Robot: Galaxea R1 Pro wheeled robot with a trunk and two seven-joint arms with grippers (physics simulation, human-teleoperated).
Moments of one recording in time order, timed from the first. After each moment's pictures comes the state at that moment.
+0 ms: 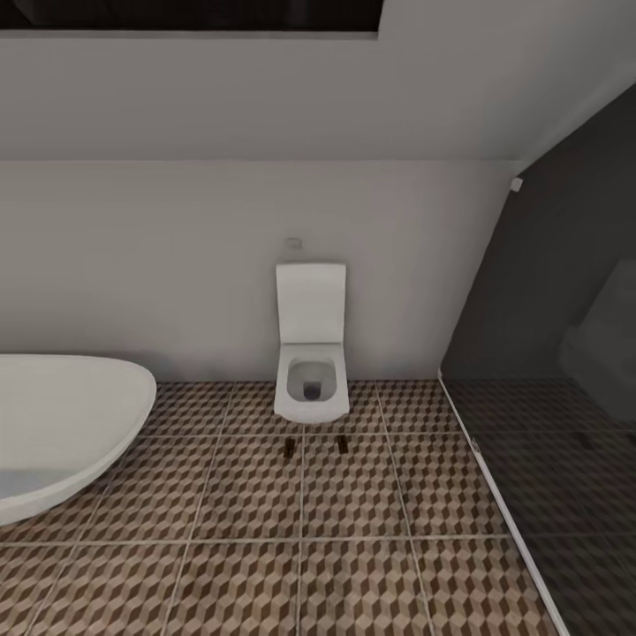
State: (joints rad) left arm -0.17 0.01 -0.38 0.06 0.30 -0.41 0.27; right arm -0.23 -0.02 0.13 -0.02 -0.04 -0.70 -0.19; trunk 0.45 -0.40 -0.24
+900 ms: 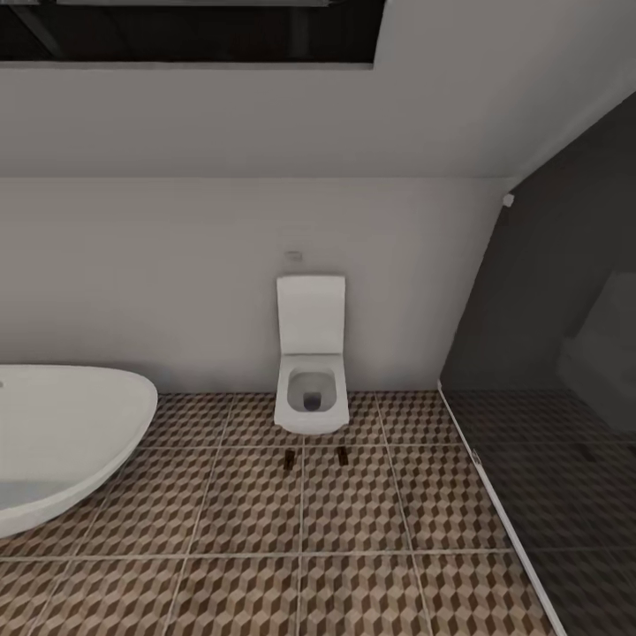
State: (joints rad) left arm -0.17 0.01 -0.38 0.06 0.30 -0.41 0.27; right arm -0.23 -0.02 0.13 -0.02 -0.04 -0.70 -0.19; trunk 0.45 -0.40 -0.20
